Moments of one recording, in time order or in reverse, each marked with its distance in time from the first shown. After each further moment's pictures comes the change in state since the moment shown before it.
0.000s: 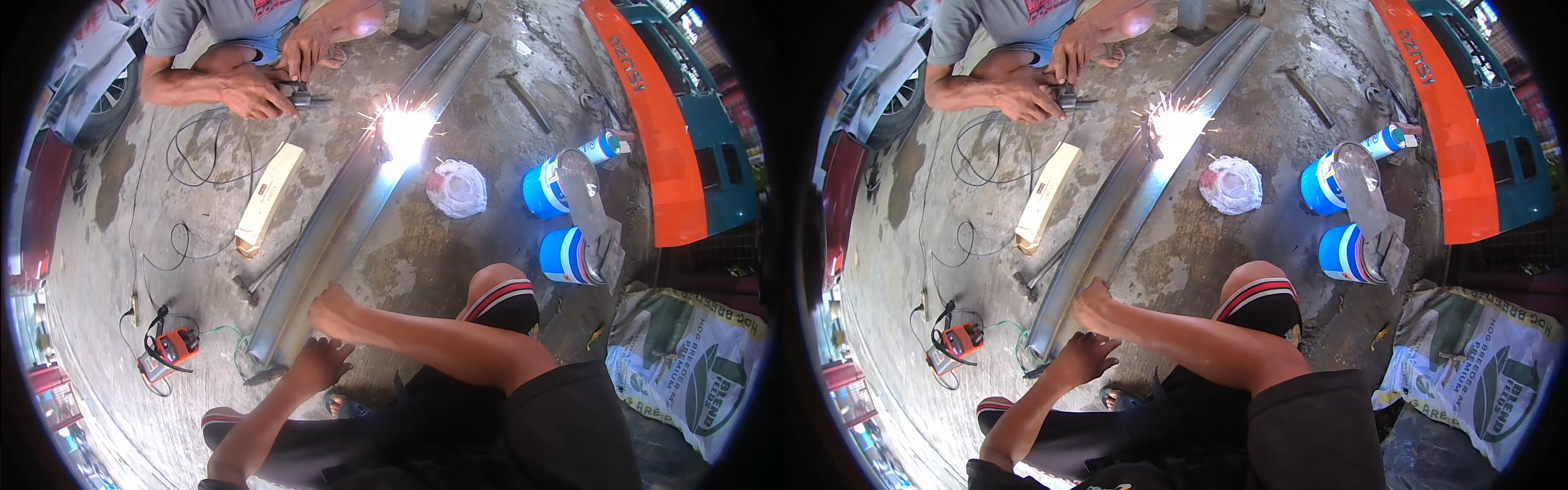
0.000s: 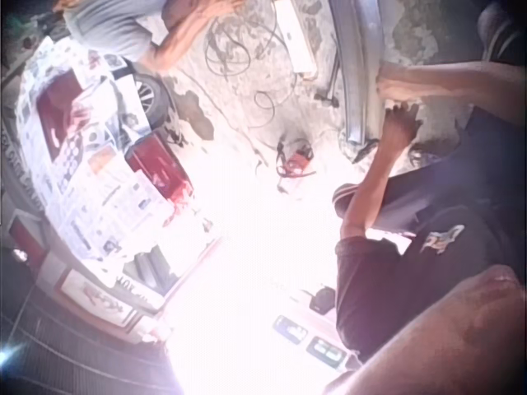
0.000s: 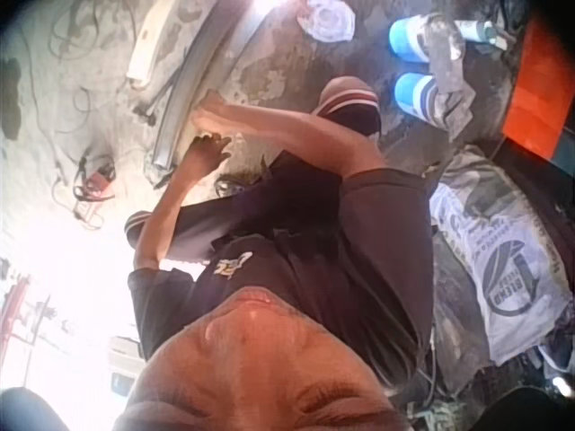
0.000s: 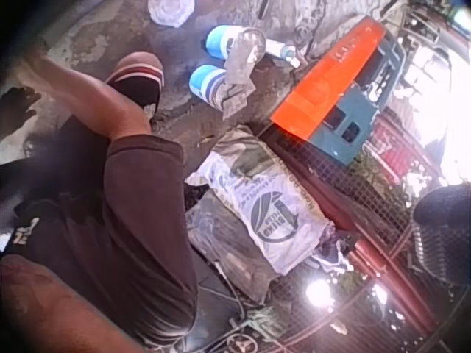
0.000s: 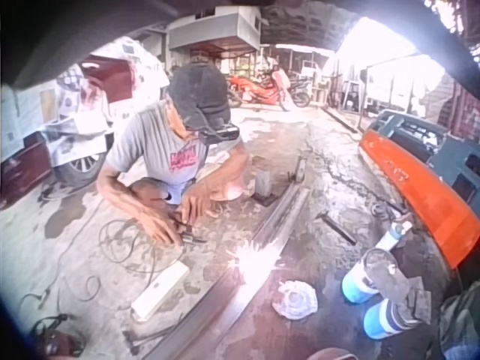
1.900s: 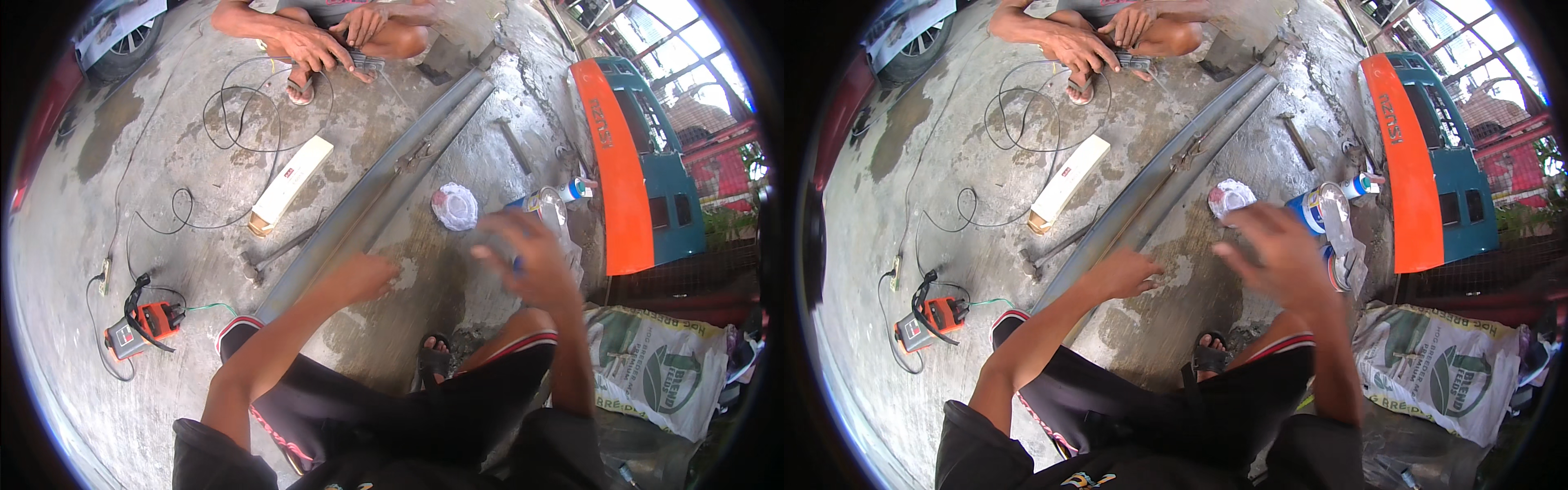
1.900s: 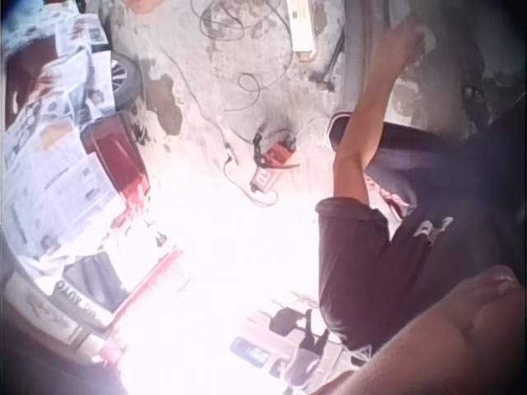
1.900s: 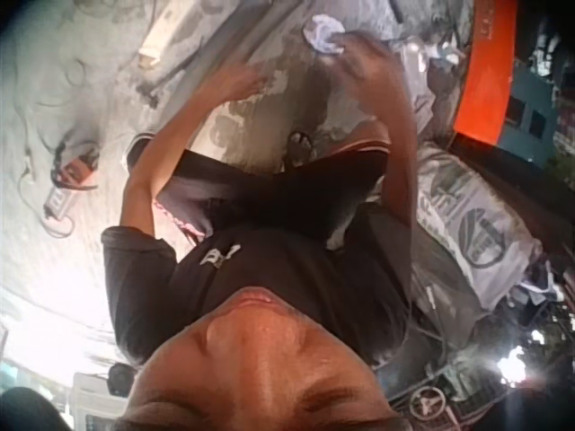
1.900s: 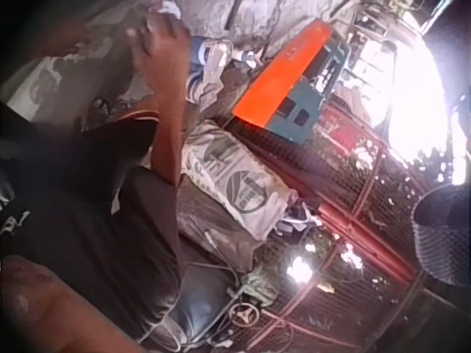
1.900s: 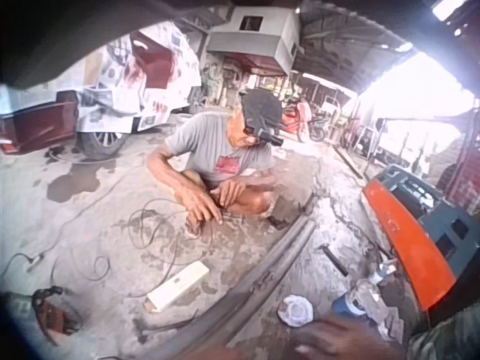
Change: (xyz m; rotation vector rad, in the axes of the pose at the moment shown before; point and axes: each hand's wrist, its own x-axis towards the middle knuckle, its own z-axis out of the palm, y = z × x) left_hand 0.074 -0.054 -0.071 -0.137 0.059 0.250; right_hand -0.203 -0.043 -0.199 0.012 0.705 0.429
